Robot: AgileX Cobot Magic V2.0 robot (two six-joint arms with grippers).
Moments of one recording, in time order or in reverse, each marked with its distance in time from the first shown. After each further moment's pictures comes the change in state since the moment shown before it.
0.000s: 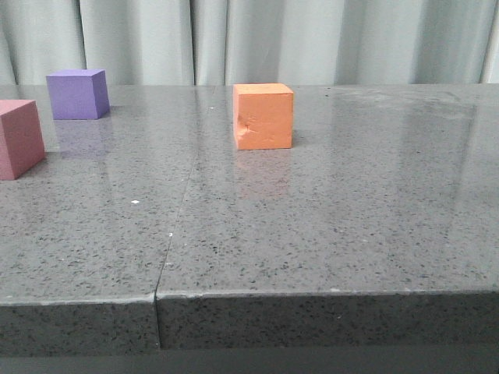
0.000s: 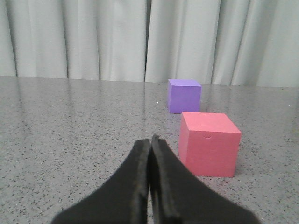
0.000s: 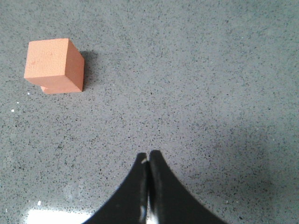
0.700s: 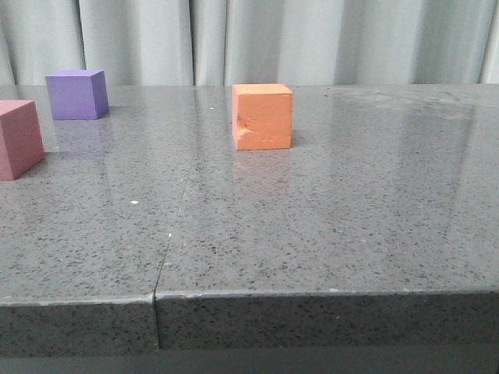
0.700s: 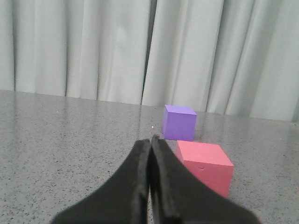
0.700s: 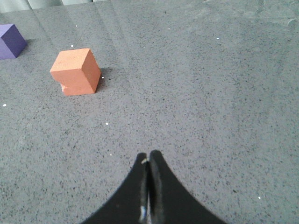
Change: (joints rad) left arm 0.000 0.000 -0.002 -0.083 -0.087 0.000; right arm 0.000 -0.683 0.644 -0.010 -0.340 -0.002
